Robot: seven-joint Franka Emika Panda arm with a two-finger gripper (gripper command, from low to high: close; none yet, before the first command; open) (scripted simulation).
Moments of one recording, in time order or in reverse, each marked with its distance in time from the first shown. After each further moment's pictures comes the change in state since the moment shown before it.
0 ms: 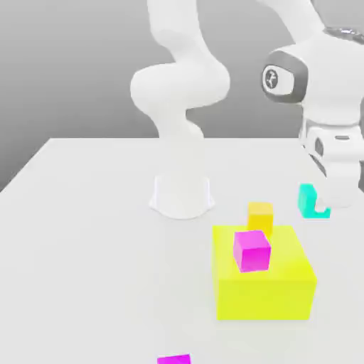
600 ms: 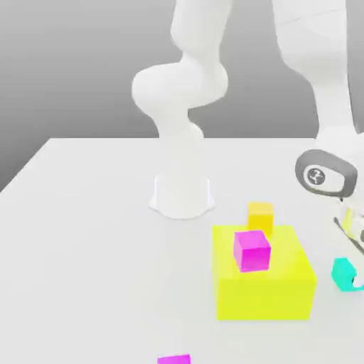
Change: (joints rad) arm 0.092 0.657 0.032 0.284 -0.239 0.367 0.181
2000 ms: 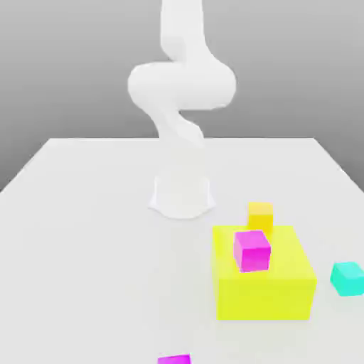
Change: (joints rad) arm -0.557 -1.002 -0.162 0.187 0.154 -0.452 0.695
